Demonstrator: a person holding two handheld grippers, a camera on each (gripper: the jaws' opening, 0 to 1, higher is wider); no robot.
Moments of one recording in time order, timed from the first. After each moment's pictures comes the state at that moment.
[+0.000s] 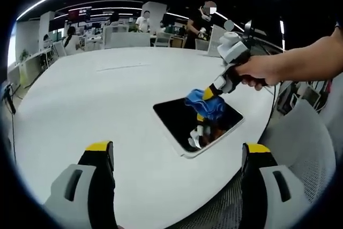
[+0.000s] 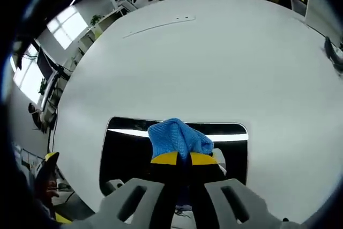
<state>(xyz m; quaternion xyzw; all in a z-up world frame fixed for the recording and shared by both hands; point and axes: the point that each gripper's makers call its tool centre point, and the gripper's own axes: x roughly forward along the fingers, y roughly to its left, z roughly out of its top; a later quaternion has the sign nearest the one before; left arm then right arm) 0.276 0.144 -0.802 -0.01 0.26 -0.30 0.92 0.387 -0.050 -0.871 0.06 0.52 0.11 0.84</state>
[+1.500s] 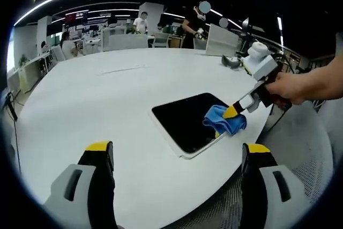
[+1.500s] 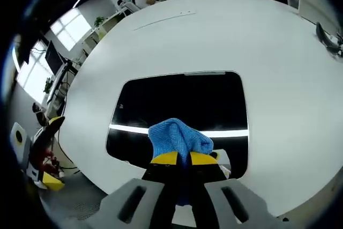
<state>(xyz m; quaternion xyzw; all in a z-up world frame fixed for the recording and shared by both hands) 0.273 0.143 -0.787 0.00 0.26 -0.31 0.92 0.301 -0.049 -0.866 0.07 0.52 0.12 0.84</state>
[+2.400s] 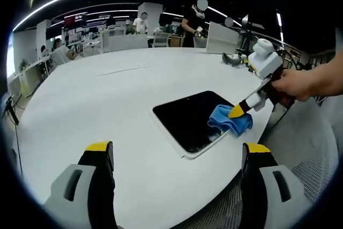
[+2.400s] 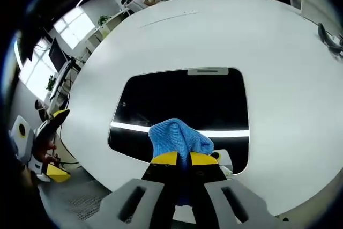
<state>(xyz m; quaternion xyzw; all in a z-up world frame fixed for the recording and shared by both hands) 0.277 0.140 -0.798 0.03 0.26 -0.30 0.92 0.293 -0.050 -0.866 0.07 0.52 0.14 0.84</state>
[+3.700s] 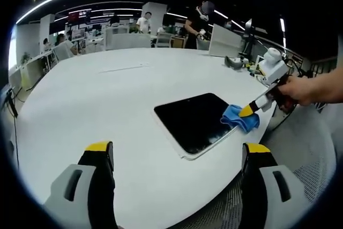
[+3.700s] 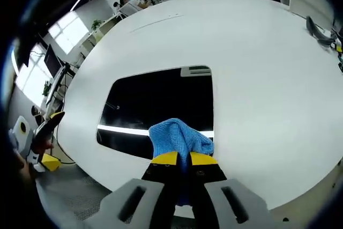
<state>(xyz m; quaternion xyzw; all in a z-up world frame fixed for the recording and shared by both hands) 0.277 0.143 -0.797 0.00 0.26 -0.29 0.92 0.284 -0.095 -0.866 0.08 0.51 0.11 0.85</state>
